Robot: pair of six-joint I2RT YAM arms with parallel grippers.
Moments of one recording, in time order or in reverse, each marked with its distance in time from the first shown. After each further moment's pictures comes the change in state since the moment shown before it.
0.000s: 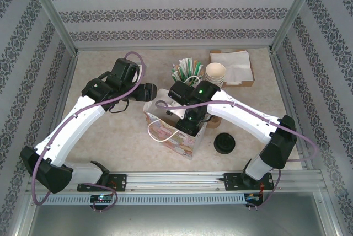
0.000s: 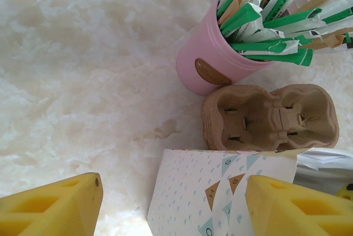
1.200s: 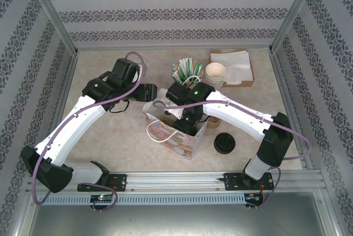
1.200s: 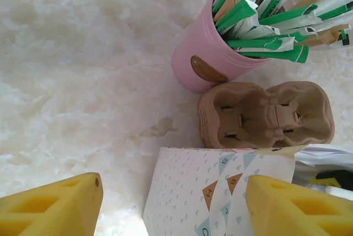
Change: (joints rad) left arm 0.000 0.003 0.000 0.000 0.018 0.000; right arm 0.000 0.029 -0.038 0.076 0.001 0.028
